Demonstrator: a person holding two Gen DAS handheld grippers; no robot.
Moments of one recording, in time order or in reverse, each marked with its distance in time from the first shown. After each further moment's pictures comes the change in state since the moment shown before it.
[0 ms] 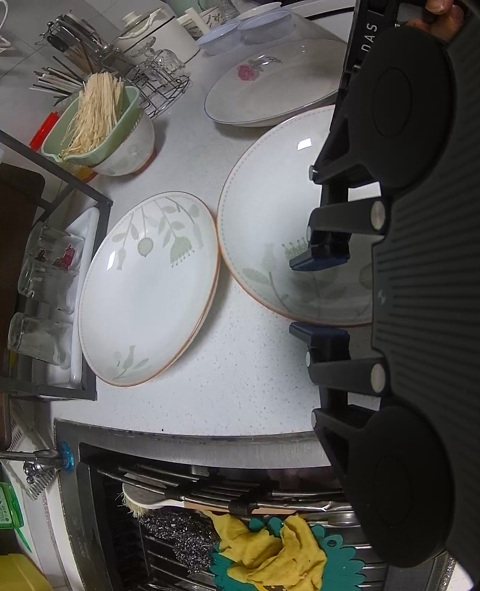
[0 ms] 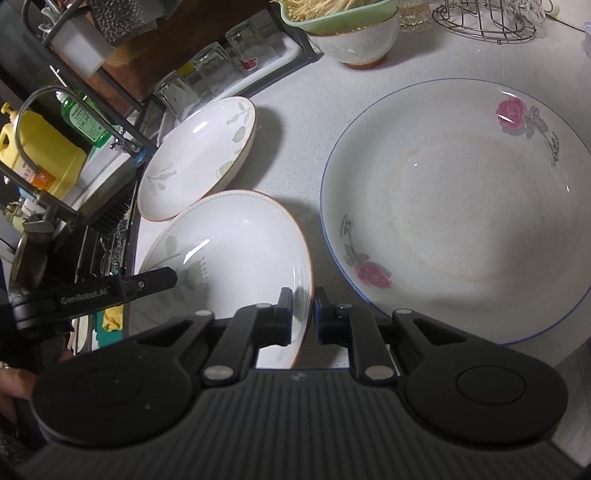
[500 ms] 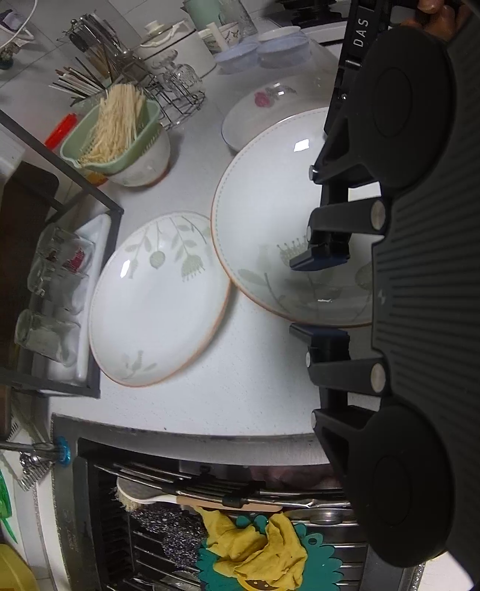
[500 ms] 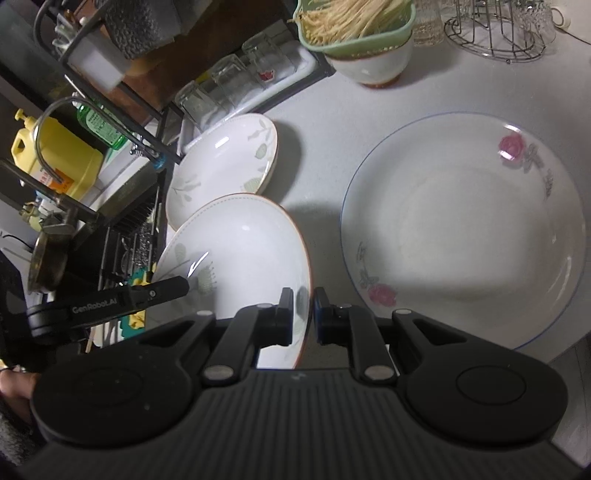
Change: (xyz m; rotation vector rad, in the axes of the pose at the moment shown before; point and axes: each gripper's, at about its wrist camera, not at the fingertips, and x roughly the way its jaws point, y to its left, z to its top) left arm -0.034 -0.011 0.019 -0.074 0.035 -0.038; right arm -0.039 0.007 0.033 0.004 0.044 0.042
